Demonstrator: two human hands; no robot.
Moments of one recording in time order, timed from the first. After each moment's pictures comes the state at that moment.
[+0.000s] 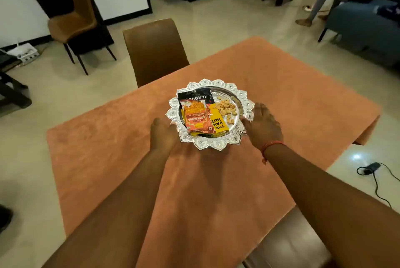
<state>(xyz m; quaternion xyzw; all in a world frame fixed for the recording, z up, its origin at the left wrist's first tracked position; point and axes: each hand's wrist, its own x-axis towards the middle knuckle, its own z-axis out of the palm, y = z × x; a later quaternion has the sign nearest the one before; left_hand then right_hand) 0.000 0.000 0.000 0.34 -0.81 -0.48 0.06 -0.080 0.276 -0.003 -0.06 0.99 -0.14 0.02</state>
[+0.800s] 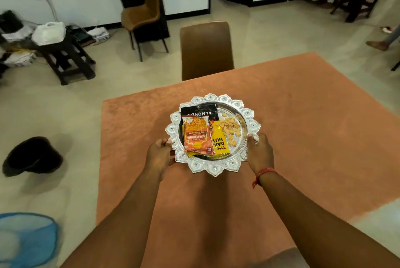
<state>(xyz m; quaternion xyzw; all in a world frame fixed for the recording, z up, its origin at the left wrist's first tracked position) 0.116 -0.030 -0.015 0.46 -0.58 -0.66 0.11 -0.031 0.206 -0.026 0.00 0.88 -0.46 0.10</state>
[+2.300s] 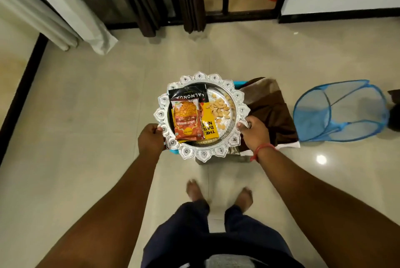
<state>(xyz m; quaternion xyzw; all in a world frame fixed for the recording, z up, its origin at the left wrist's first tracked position) 1.148 0.050 -0.116 0.85 0.10 -0.25 0.46 0.966 -0.187 -0.146 -0.71 0.47 -0.06 0.51</state>
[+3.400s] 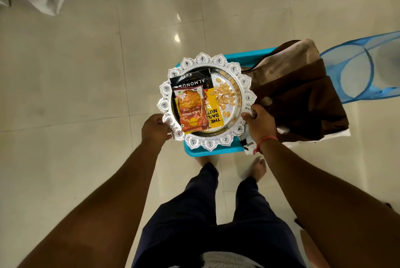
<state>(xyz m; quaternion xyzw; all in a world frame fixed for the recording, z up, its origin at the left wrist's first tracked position) 1.292 0.044 -0.242 0.83 0.13 -0.40 0.37 1.072 -0.156 -0.268 -0.68 0.57 0.02 0.46</state>
